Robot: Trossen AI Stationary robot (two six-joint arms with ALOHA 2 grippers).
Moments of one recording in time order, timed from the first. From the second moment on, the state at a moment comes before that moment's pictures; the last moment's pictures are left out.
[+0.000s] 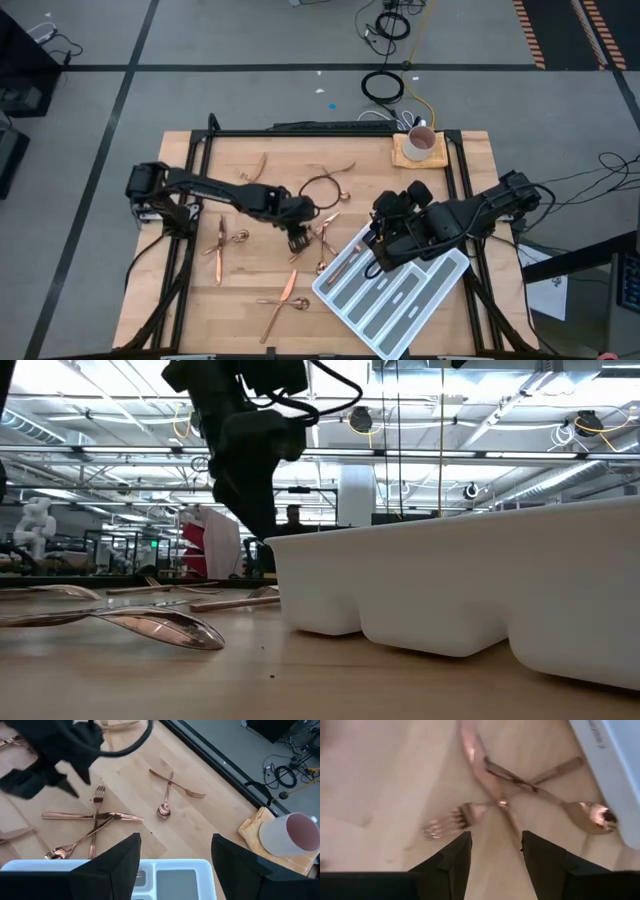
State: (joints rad) left arm -0.04 1.69 1.15 -0.61 -0.03 -0.41; right arm 0.44 1.67 1.81 -1.57 0.76 1.14
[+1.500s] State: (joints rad) left arm -0.10 1.94 1.16 -0.41 -0.07 -0.41; right arm 0.45 1.67 1.73 -1.54 0.73 1.21
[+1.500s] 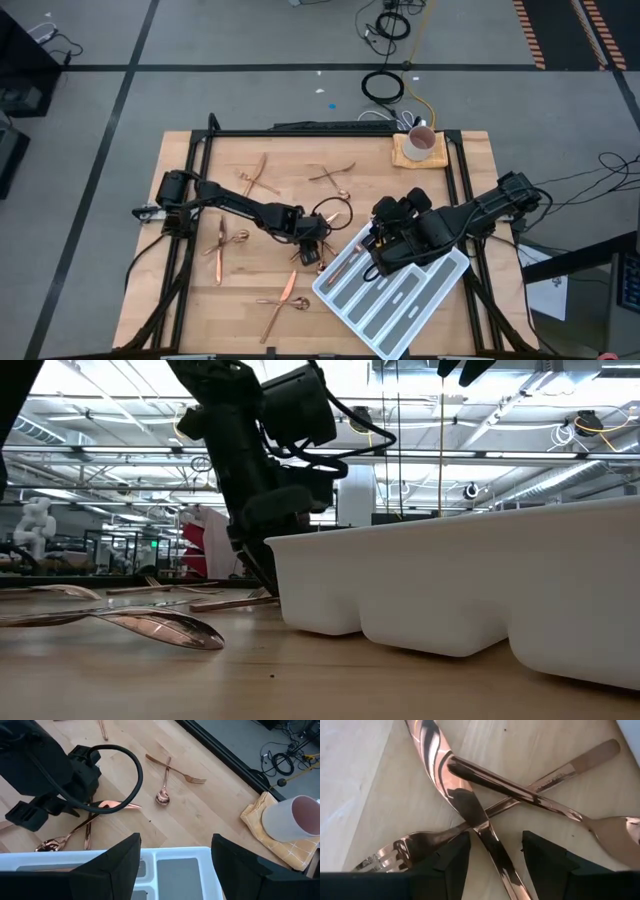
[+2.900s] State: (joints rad) left arm -0.02 1.76 1.16 -0.59 -0.07 -0.46; right arm 0.45 1.67 1.73 -1.57 0.73 1.19
